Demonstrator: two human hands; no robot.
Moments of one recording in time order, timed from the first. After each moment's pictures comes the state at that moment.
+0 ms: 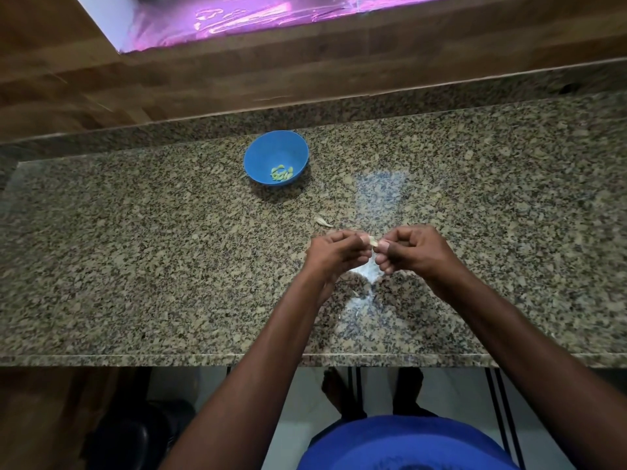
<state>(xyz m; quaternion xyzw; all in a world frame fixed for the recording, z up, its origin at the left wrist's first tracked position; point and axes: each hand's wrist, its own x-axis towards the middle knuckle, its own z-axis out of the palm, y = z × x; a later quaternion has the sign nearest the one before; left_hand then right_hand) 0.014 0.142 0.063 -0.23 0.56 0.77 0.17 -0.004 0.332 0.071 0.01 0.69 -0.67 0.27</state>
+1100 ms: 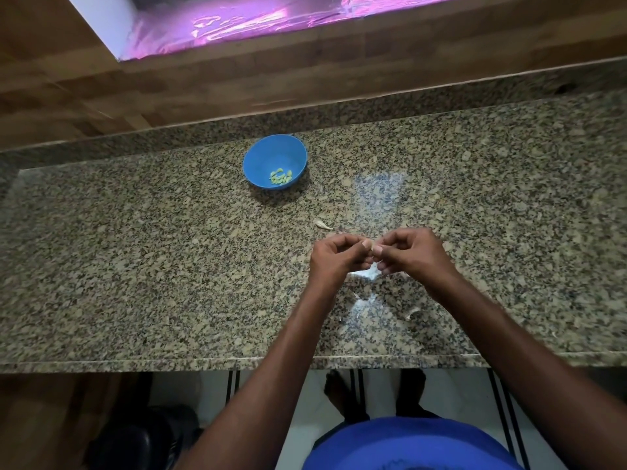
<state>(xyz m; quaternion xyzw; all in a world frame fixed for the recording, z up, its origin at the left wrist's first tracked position) 0.025 0.150 0.051 -0.17 0.63 0.75 0.10 -0.004 0.324 0.061 0.03 0.74 -0.64 0.21</state>
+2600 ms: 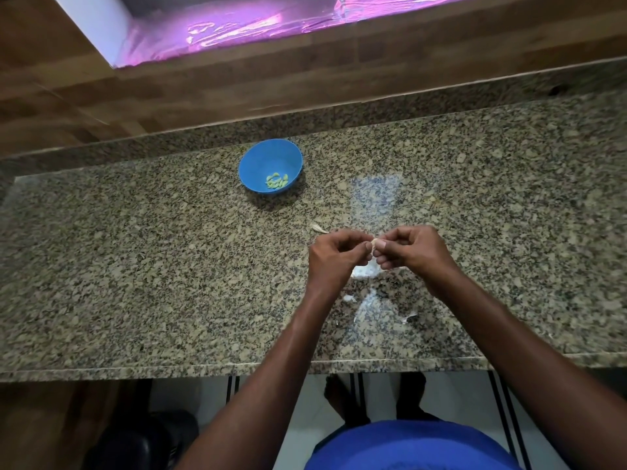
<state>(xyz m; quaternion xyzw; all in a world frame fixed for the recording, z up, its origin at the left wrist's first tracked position) 0.017 0.155 0.057 -0.12 0.74 0.66 0.06 -0.011 0.333 0.069 0.05 0.72 -0.66 0.21</state>
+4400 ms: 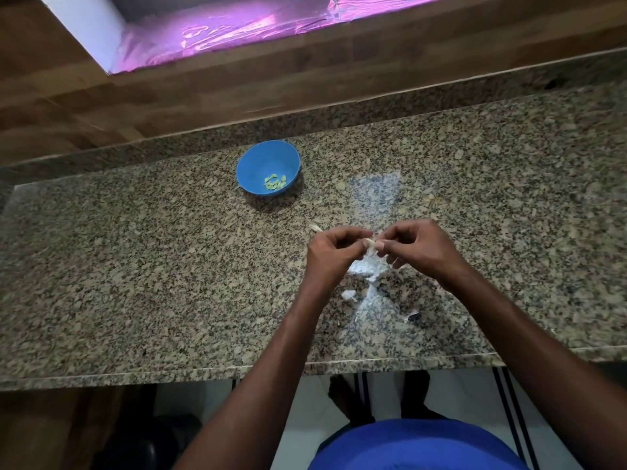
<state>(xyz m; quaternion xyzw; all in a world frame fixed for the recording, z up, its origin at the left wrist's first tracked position) 0.011 0.149 0.064 -0.10 0.73 0.67 0.08 -0.018 0.339 0.077 -0.03 0.80 -0.56 0.19</state>
